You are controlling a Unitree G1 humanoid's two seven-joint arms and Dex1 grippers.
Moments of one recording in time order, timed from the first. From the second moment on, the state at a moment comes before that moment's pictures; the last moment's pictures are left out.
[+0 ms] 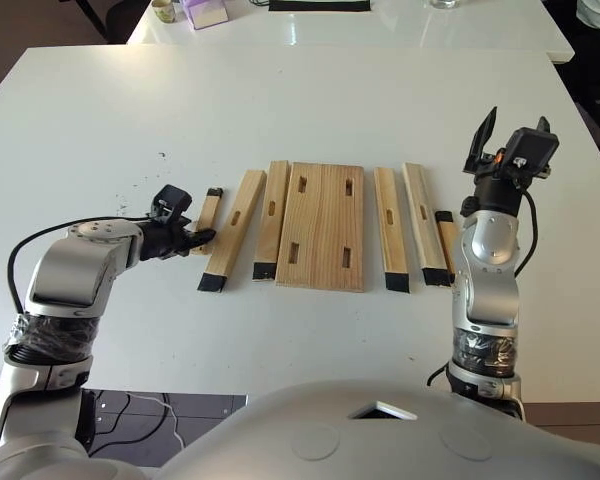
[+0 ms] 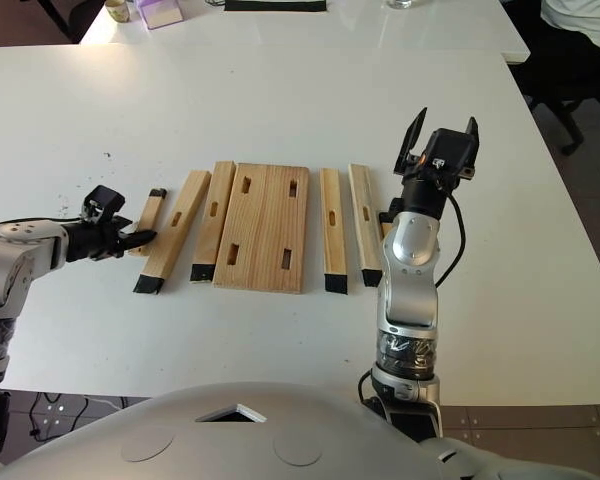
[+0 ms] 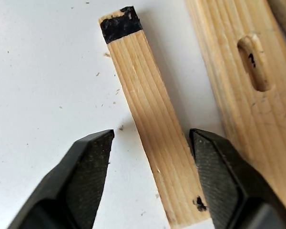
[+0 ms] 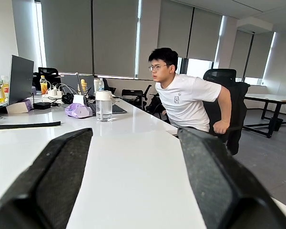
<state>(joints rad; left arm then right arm) -0.11 0.81 0.00 -0.23 -0.32 1.11 -0.57 -0.05 0.06 -0.07 -0.31 -0.18 0.14 -0.28</state>
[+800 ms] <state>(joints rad) -0.65 0.53 0.22 -0.09 -0.50 0.96 -0.50 -0.28 -0.01 -0.15 -0.31 0.13 0.32 -0.01</state>
